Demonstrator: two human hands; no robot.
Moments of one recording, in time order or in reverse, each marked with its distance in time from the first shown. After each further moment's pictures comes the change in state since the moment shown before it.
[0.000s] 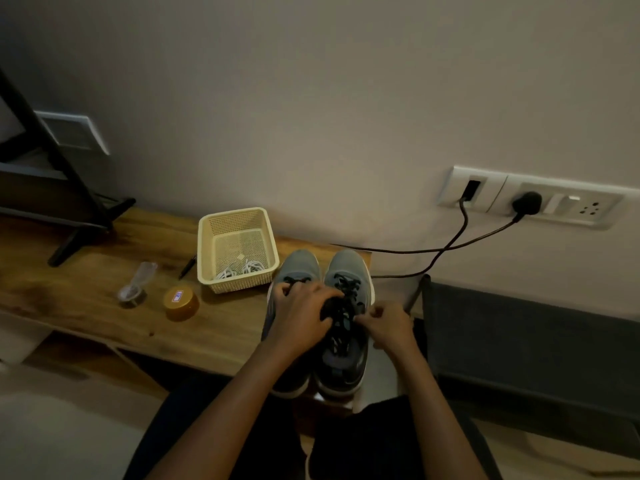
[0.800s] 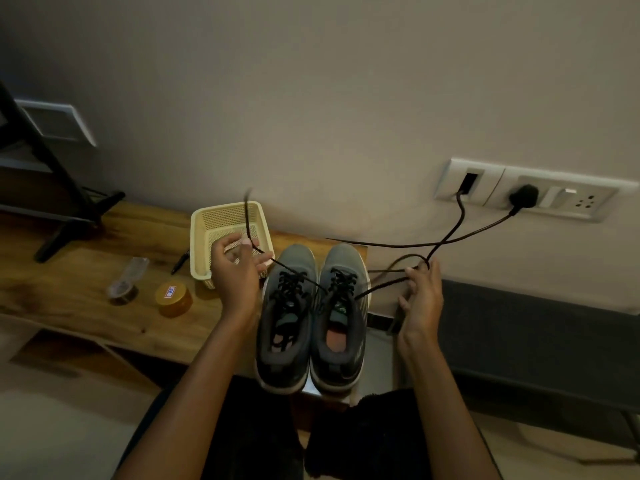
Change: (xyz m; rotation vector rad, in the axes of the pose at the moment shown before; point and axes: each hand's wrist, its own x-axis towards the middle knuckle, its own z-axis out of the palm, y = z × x) left_hand 0.017 -0.039 -0.034 -1.243 0.748 -0.609; right_hand -0.005 -0.011 -0.022 0.951 0.340 -0.054
